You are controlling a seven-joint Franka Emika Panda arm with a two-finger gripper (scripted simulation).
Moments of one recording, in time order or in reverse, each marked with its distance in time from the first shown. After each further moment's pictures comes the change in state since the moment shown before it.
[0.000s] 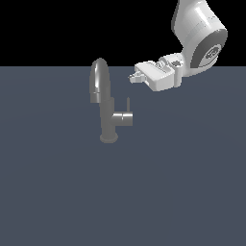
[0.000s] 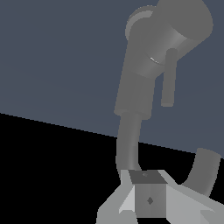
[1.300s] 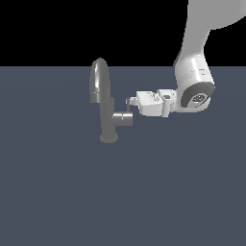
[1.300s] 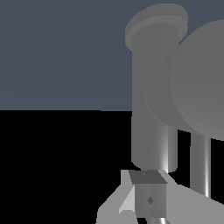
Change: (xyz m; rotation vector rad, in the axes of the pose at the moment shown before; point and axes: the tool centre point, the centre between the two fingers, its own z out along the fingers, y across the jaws) arm 0.081 0.000 0.027 0.213 -0.211 0.218
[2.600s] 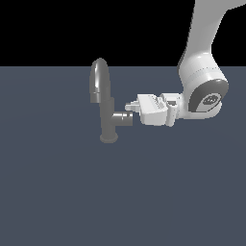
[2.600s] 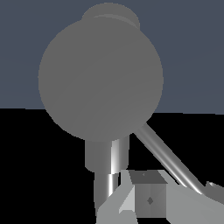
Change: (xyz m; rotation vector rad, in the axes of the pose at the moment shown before) arm 0.001 0.060 0.002 0.007 0.005 -0.023
